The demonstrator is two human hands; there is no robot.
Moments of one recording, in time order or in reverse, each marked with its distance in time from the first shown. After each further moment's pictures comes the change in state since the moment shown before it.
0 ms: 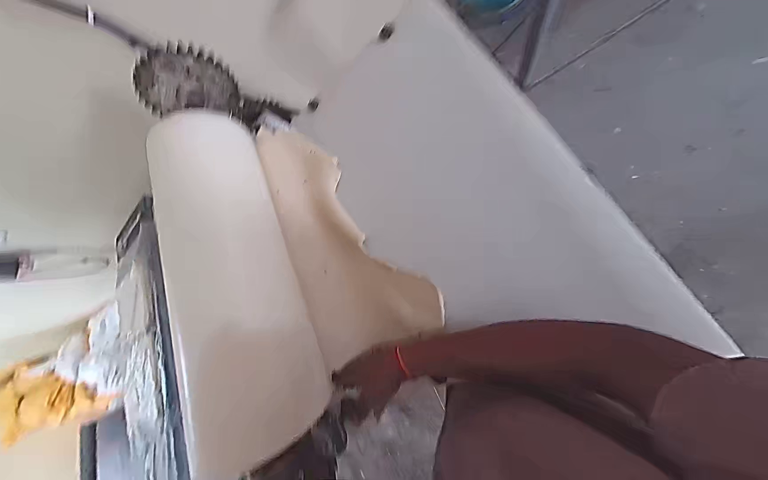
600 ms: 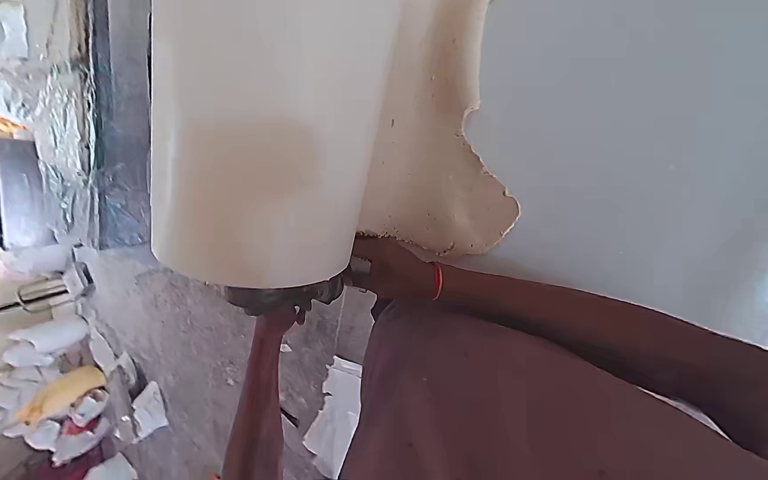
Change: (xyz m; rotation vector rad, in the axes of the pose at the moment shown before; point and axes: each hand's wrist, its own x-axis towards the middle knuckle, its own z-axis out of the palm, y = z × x) left_hand -0.014 -0.004 0.024 -0.462 0.045 -0.081; right_hand -0.018 -0.003 0.010 -0.069 0.201 -0.088
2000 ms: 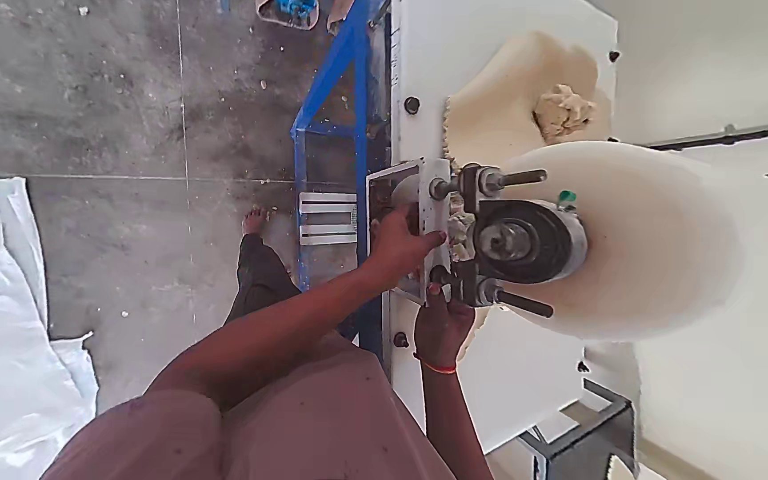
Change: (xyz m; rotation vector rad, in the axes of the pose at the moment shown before) left_hand 0.017 0.015 0.092 -1.550 0.127 0.032; right_hand -0.019 -0.003 0.004 -0.190 0.294 0.001
